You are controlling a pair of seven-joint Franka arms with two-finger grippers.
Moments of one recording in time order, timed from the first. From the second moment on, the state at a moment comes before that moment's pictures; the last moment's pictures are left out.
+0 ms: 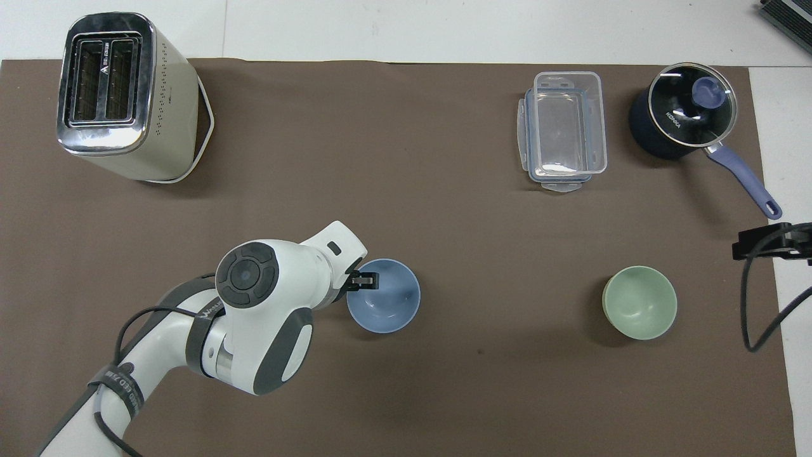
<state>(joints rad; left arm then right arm) -0.60 0.09 0.01 -2.18 -0.26 2.39 -0.32 0.01 -0.13 -0.11 -1.77 -0.05 1.59 0.01</state>
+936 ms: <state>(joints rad) -0.23 -0.03 0.03 -1.68 -0.05 1.78 0.00 -0.09 -0.13 -0.11 -2.20 -0.05 2.03 -0.14</state>
